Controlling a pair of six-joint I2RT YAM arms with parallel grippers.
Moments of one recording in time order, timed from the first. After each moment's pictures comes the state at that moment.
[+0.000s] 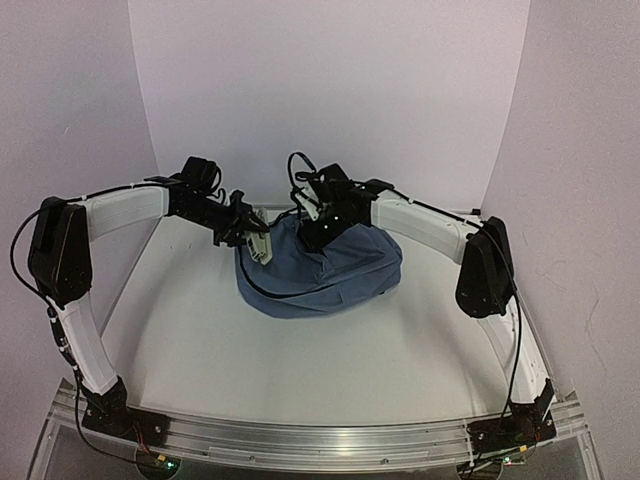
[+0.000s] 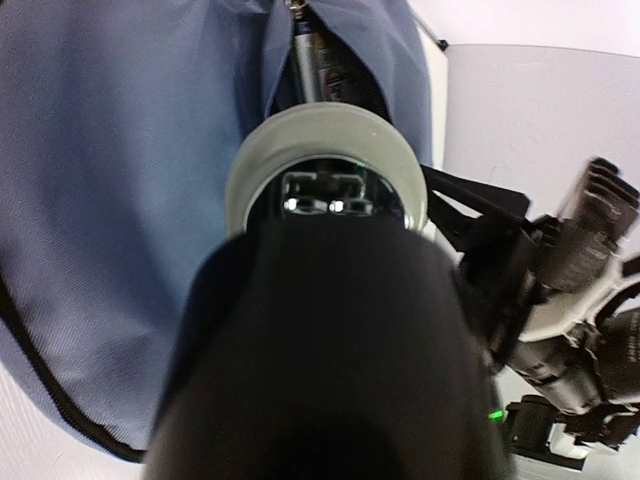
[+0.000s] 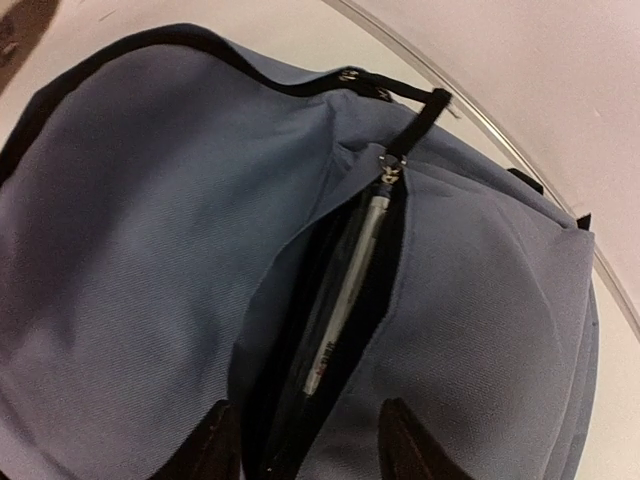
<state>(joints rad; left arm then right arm) -0.39 1.82 1.47 -0.50 0.71 -0.79 0.77 2.39 2.28 -0.73 0.14 -0.12</state>
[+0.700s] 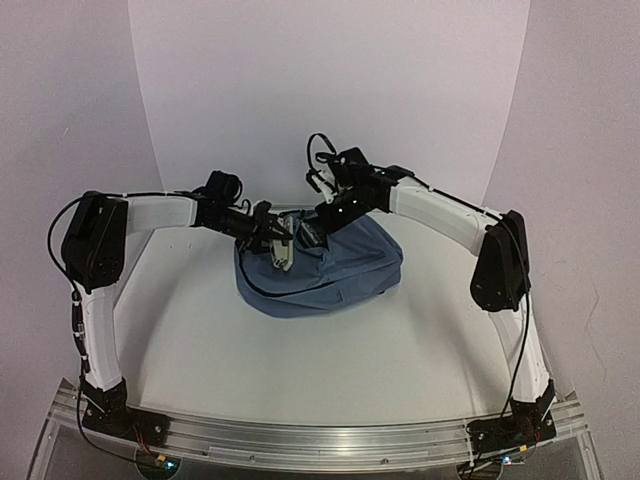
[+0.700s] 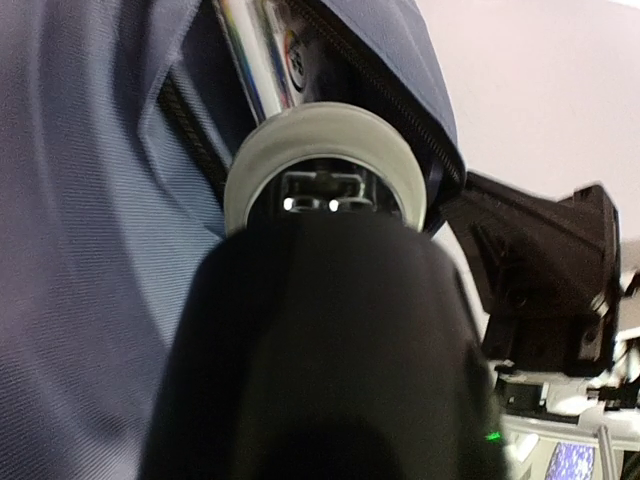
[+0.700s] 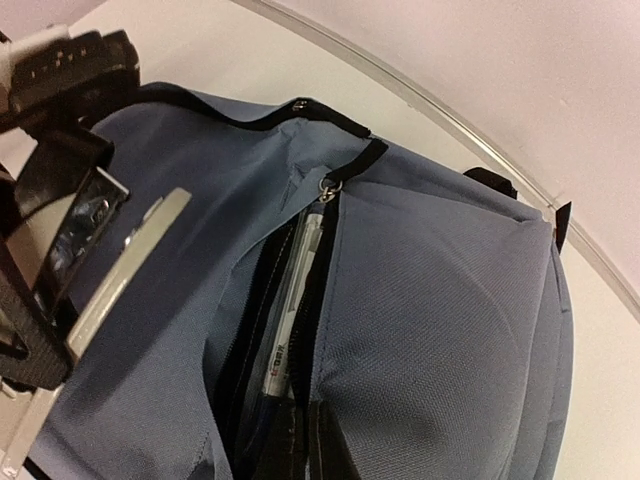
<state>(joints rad) -0.43 2.04 1.55 -0.29 0.94 -0.82 0.71 2.30 2.24 -0.72 0.05 -0.05</state>
